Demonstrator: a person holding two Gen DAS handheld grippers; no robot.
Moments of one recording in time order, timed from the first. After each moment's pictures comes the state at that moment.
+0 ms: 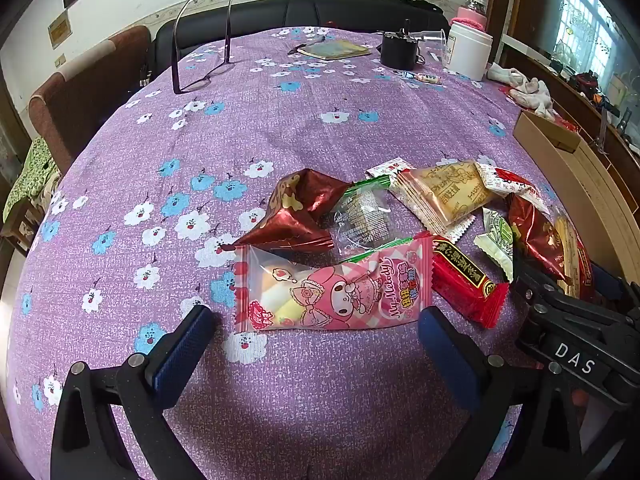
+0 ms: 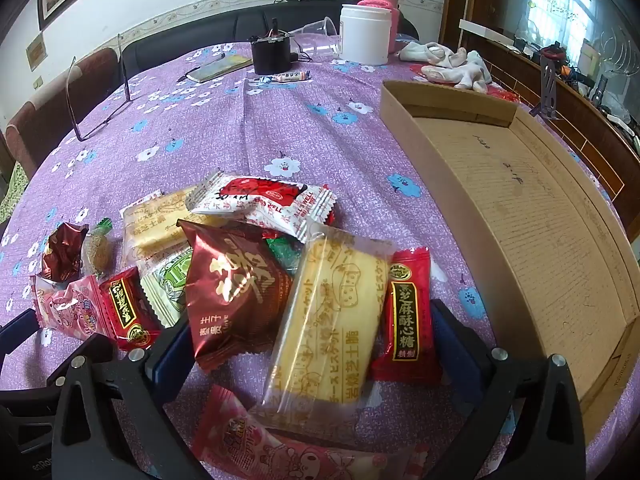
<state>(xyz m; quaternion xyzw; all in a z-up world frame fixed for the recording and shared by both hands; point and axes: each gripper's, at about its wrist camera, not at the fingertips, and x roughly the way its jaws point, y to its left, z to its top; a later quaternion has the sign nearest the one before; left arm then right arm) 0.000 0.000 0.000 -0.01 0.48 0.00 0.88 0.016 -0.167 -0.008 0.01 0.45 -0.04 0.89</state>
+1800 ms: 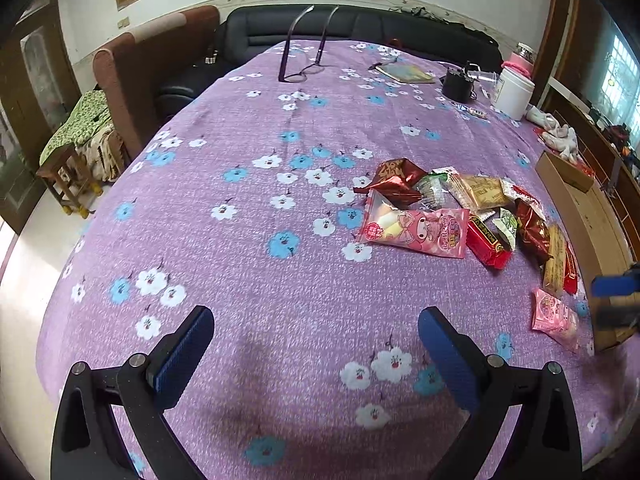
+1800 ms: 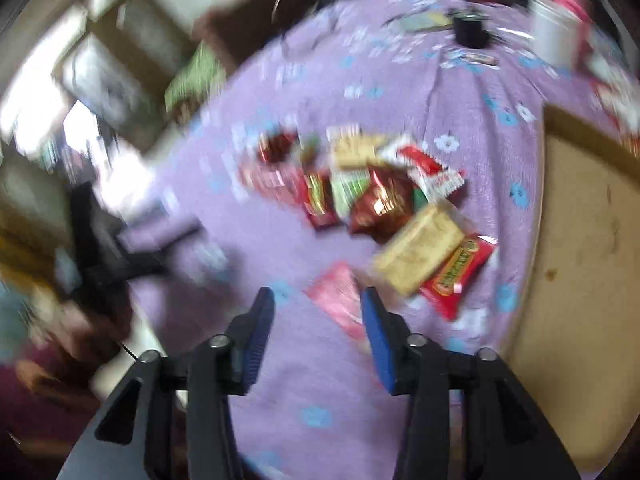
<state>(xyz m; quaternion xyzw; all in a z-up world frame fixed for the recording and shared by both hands) -0.089 0.049 0.039 -0.07 0.47 0.09 0.88 -0.009 -0.193 0.057 -0.10 0.57 0.35 0.74</state>
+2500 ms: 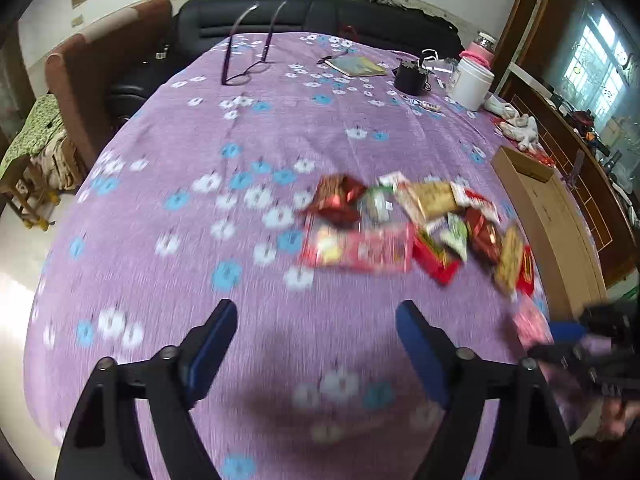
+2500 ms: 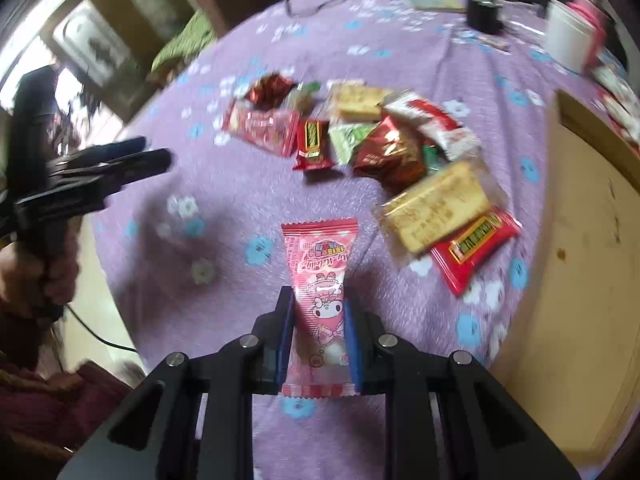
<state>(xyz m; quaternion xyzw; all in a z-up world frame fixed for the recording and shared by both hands) -0.043 0.040 0.057 -0.08 0.49 -0.01 0.87 -0.035 -0.196 0.039 -0.07 0.56 0.32 0.76</state>
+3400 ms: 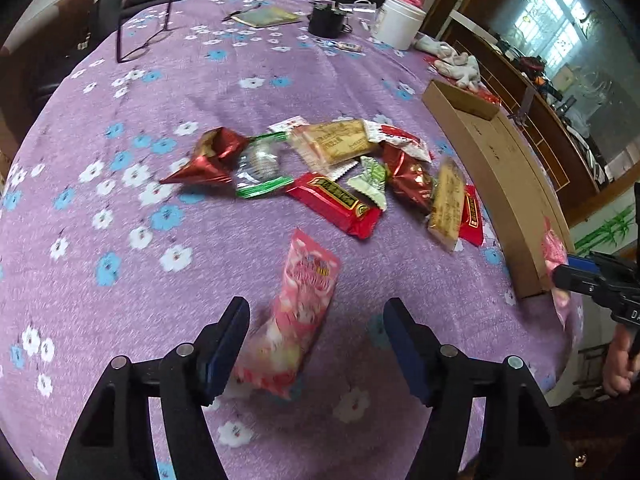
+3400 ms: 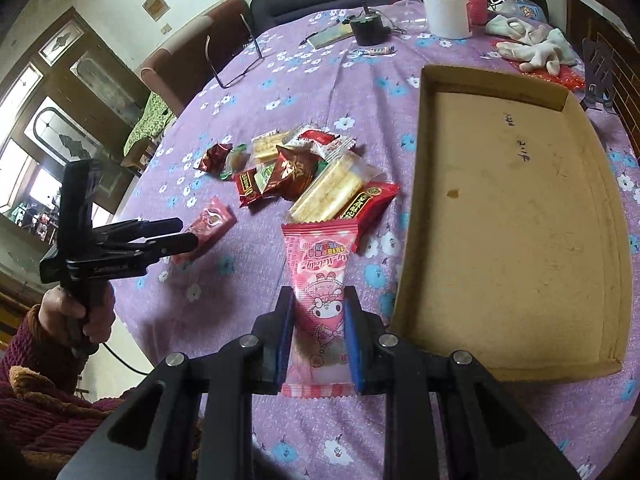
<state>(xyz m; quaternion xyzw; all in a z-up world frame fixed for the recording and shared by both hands) -0.039 -0.015 0.040 -0.06 0.55 -0.13 0.82 -0.045 -0.287 0.071 0.04 0.54 0.26 0.80</state>
